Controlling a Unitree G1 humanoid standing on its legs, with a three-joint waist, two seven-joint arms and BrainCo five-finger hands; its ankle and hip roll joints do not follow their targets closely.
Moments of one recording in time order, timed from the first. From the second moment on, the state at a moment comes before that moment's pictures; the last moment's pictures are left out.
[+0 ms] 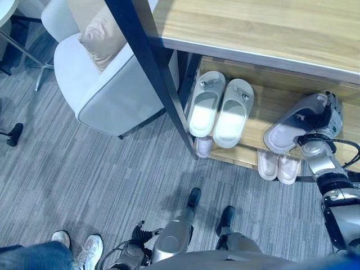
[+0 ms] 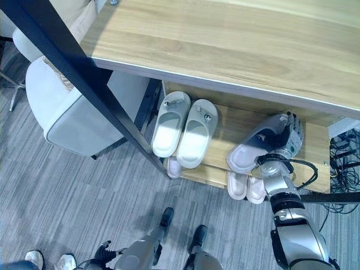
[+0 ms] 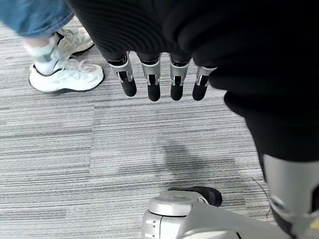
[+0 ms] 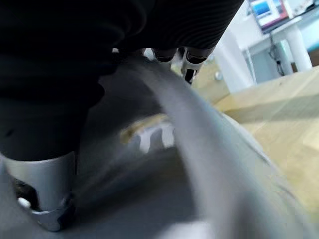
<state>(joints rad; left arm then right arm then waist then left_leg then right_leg) -0.02 0.19 -0.25 1.26 0.02 -0.13 0.25 -0.58 -0.57 0.10 0.82 -0.26 0.01 -0.65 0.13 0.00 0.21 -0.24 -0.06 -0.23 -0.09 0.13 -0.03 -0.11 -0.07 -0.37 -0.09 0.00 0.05</state>
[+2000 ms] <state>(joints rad) 0.02 0.19 -0.20 1.24 0.09 -0.10 0.19 0.12 -0.43 0.26 0.42 -0.33 -0.14 -0.19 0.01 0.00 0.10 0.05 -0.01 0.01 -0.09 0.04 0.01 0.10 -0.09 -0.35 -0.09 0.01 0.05</state>
